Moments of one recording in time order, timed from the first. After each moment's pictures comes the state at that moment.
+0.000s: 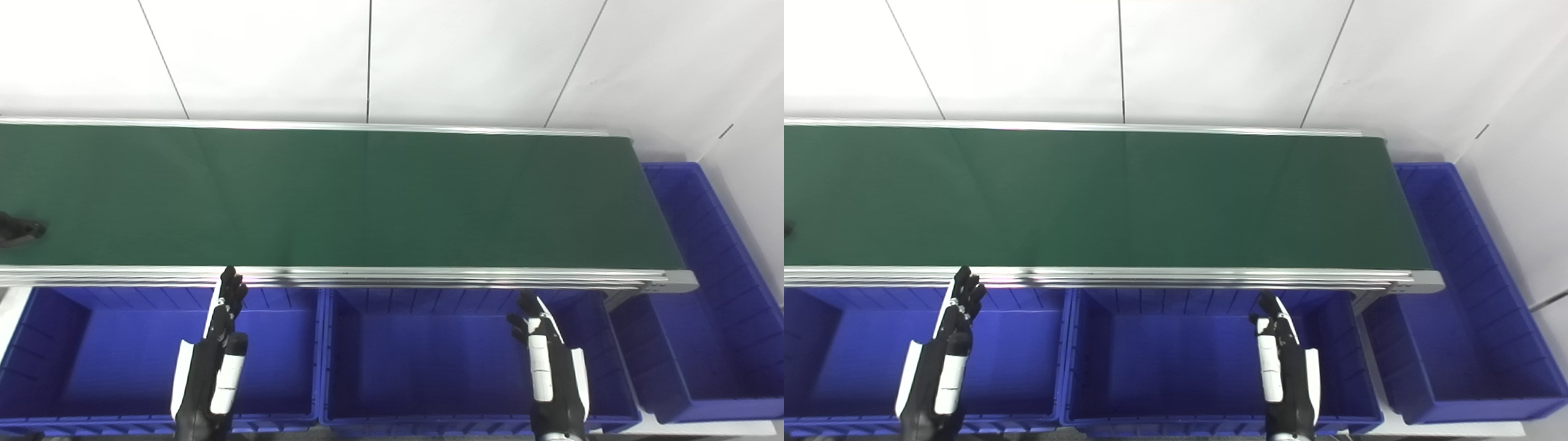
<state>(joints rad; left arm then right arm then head) 0.51 -0.04 -0.09 -0.22 0.11 -0.27 0.00 0.47 0.08 0.10 -0.24 -0.13 0.01 -0.14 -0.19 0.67</state>
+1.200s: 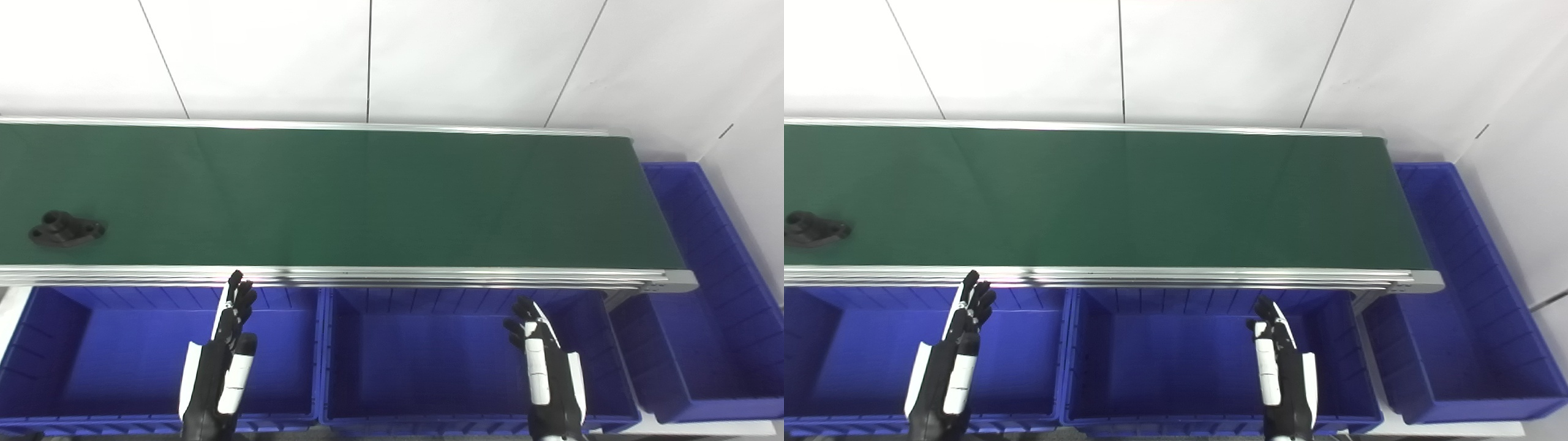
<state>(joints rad) 0.50 -0.04 -0.09 -0.19 0.14 -0.27 0.01 0.47 0.07 0.10 -0.21 -0.13 0.01 -0.14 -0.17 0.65</state>
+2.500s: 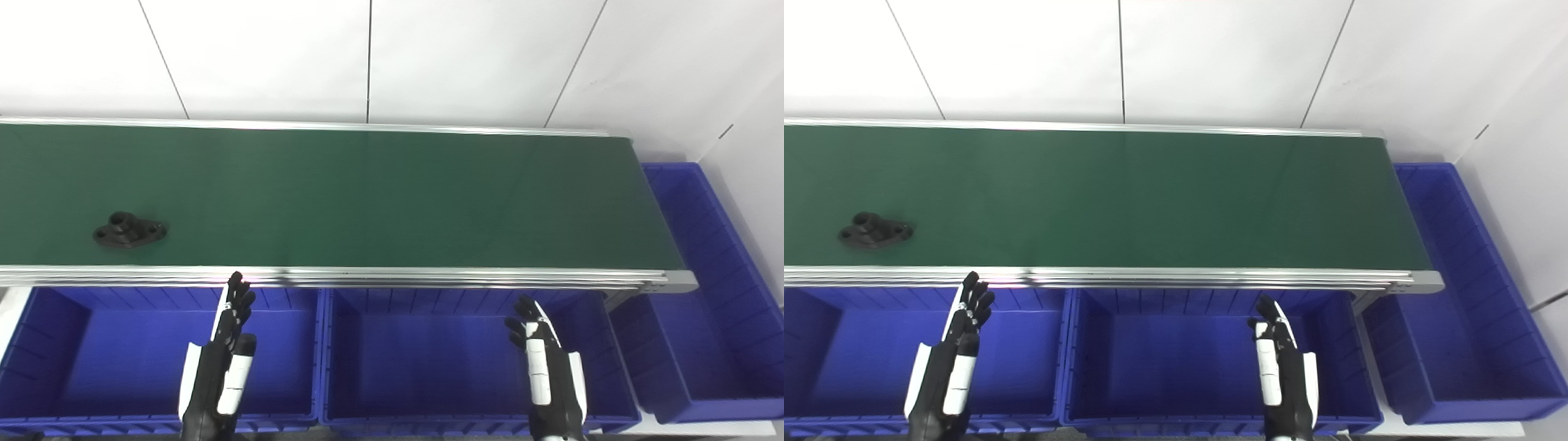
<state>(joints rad) 0.50 -0.04 -0.09 -0.18 0.14 -0.27 0.01 0.47 0.07 0.10 -0.21 -0.12 -0.01 -0.13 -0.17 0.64</state>
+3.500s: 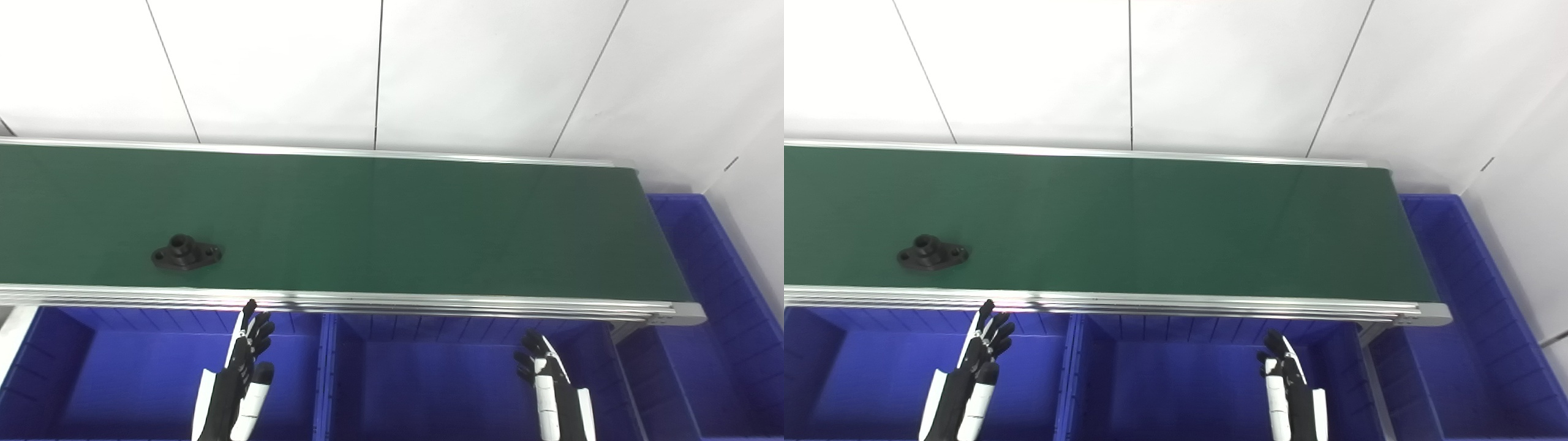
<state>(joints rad) 0.48 -0.06 -0.10 -0.09 0.18 -0.34 0.04 0.44 0.05 0.07 -0.11 -0.11 -0.10 -0.13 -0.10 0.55</state>
